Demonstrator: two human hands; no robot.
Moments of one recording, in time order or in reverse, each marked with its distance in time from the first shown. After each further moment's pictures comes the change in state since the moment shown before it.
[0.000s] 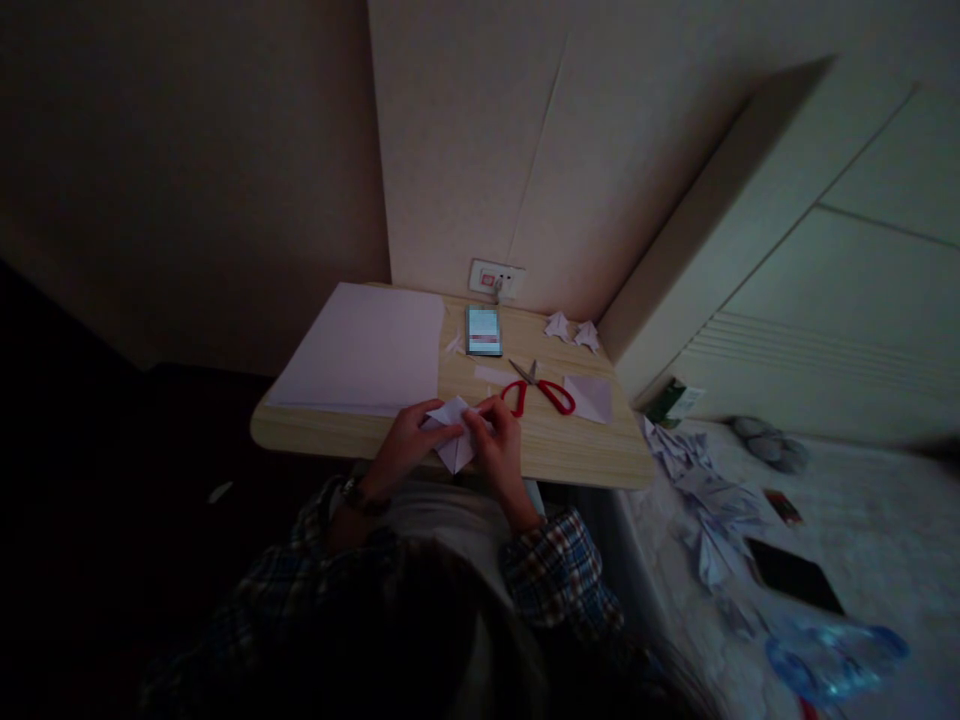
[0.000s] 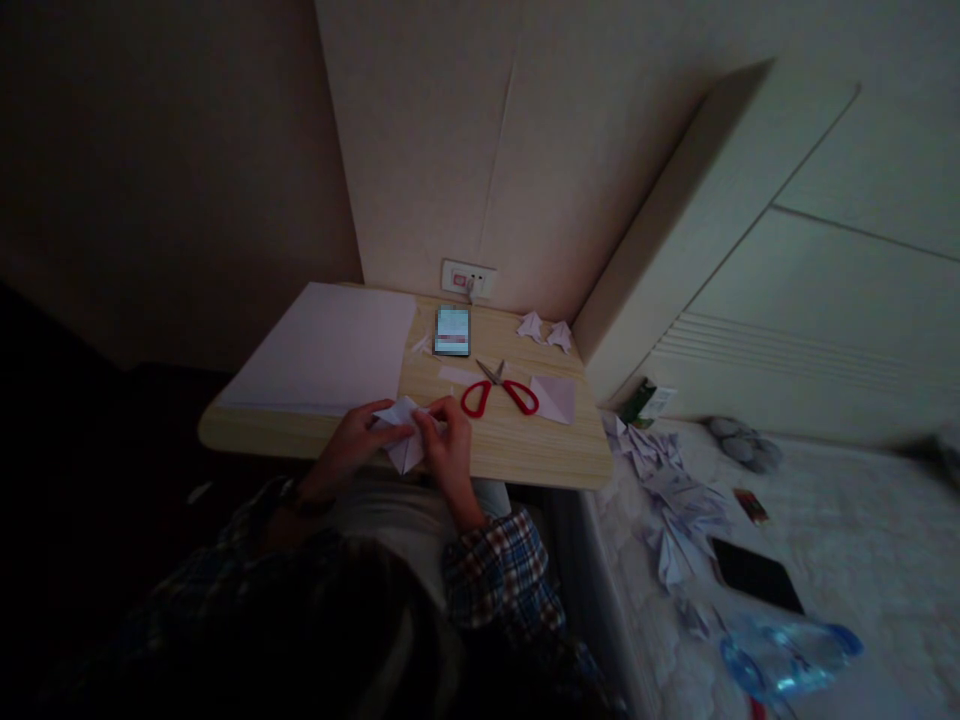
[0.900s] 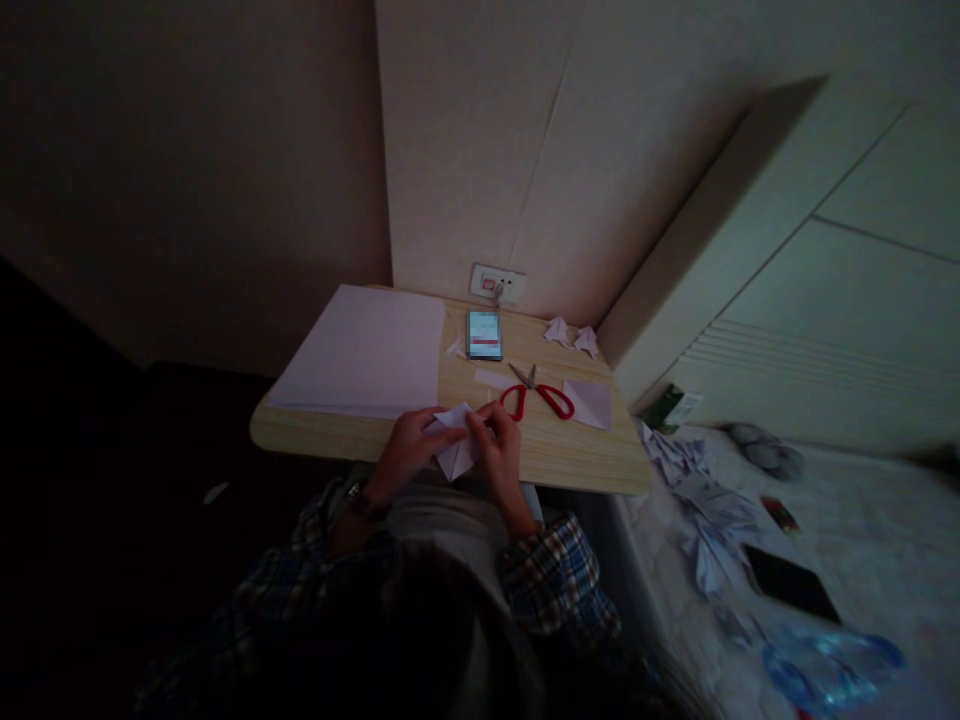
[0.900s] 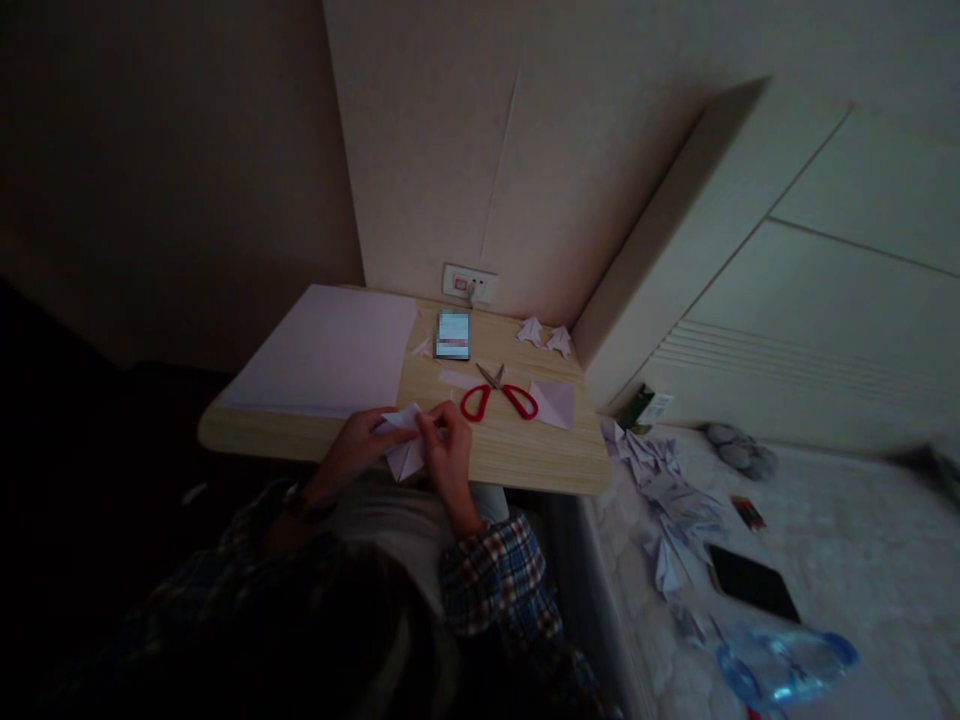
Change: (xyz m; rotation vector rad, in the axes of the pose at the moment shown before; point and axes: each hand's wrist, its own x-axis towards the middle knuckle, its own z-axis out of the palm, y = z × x) left_hand -0.001 0.003 0.003 0.073 0.000 0.026; right_hand -0.001 -0.003 0.000 -0.003 0.019 0.020
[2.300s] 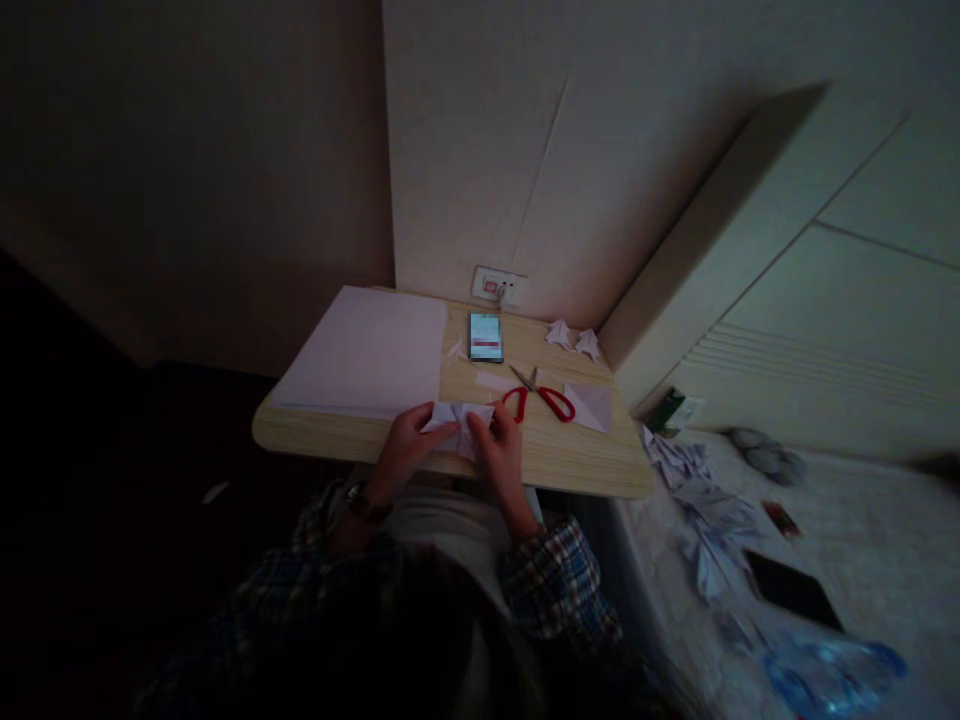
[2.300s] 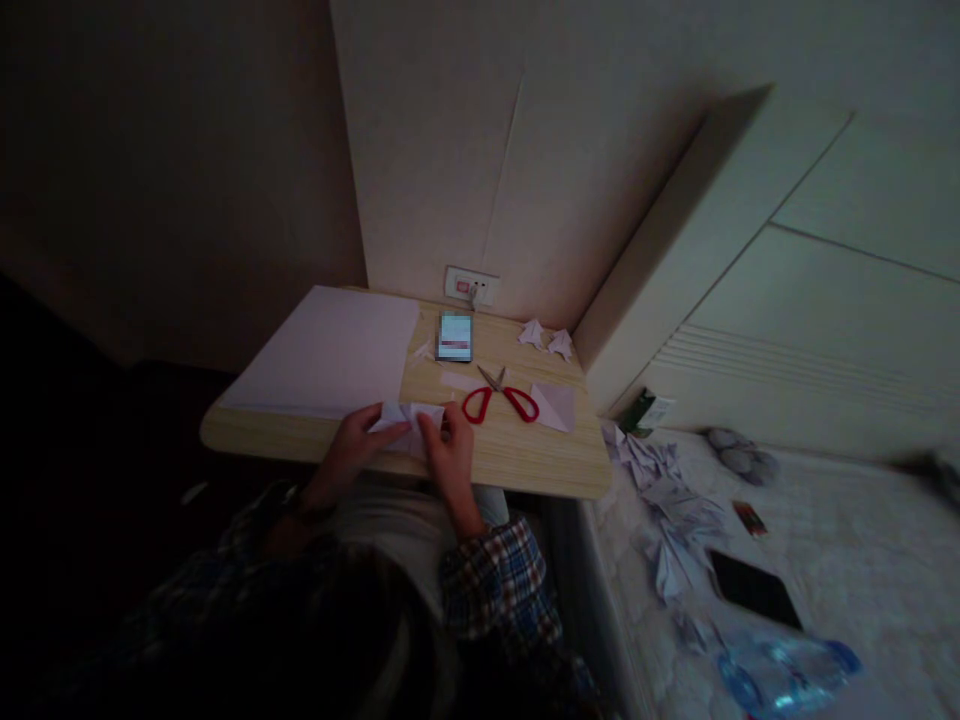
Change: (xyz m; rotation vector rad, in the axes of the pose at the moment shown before) left_hand 0.001 -0.007 0.000 -0.211 0.079 0.020; right_hand 0.001 0.005 0.000 0.018 -0.021 0.056
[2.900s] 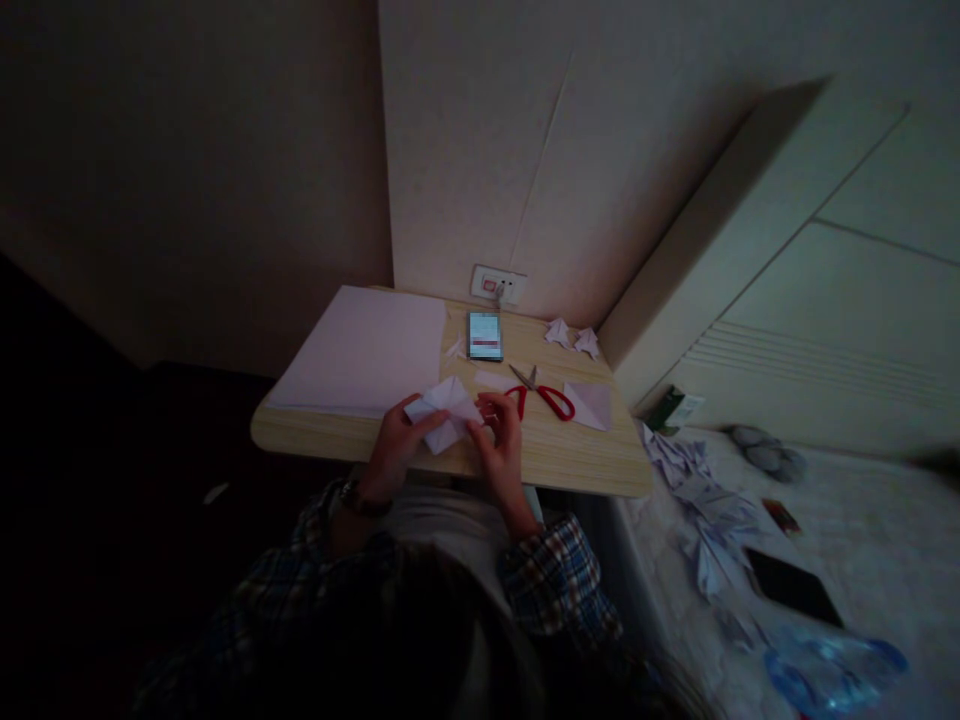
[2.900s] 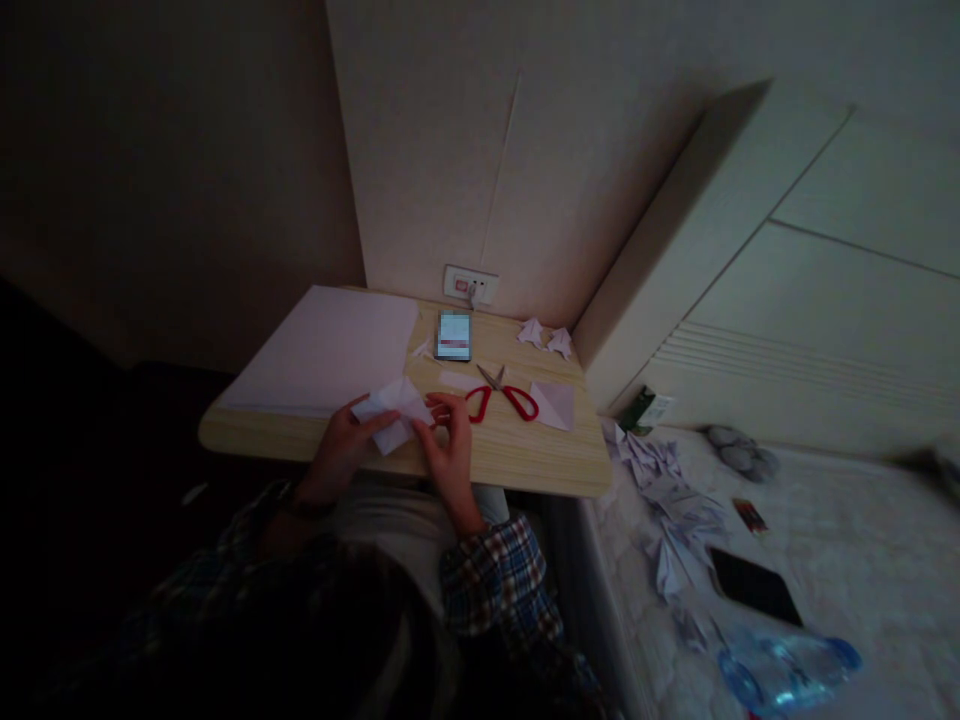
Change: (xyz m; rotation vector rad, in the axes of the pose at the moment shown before) left_hand 0.000 0.000 -0.001 -0.254 0.148 -0.051; right_hand -0.003 0.003 0.000 0.118 0.006 -0.213
